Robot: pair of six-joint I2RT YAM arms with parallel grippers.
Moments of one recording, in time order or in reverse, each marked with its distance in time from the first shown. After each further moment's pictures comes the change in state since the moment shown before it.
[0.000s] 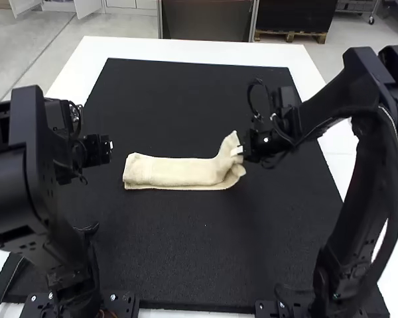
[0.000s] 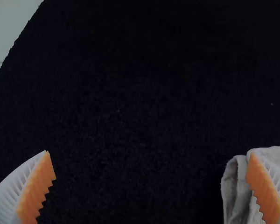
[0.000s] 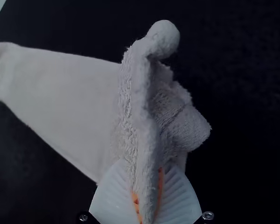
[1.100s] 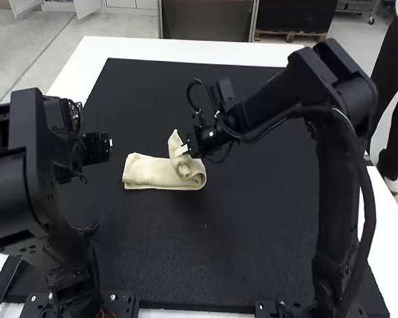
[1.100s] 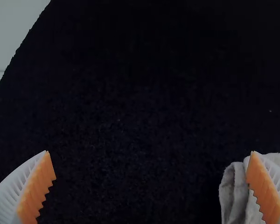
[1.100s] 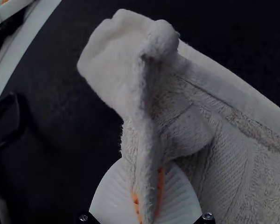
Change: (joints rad) left arm 0.000 -0.011 0.000 0.011 0.004 0.000; right arm 0.386 0.250 0.319 0.039 -0.034 0.101
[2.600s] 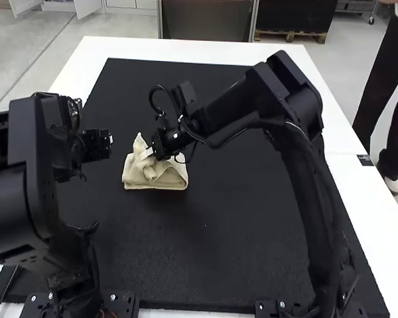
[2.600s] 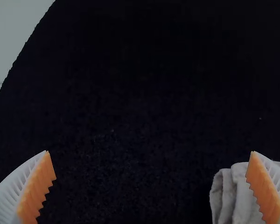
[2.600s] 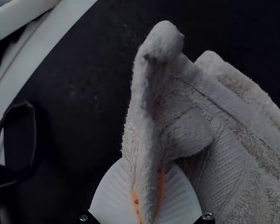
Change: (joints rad) left arm 0.000 -0.045 0.000 -0.015 0.019 0.000; right arm 0.171 0.255 0.329 0.003 -0.005 0.038
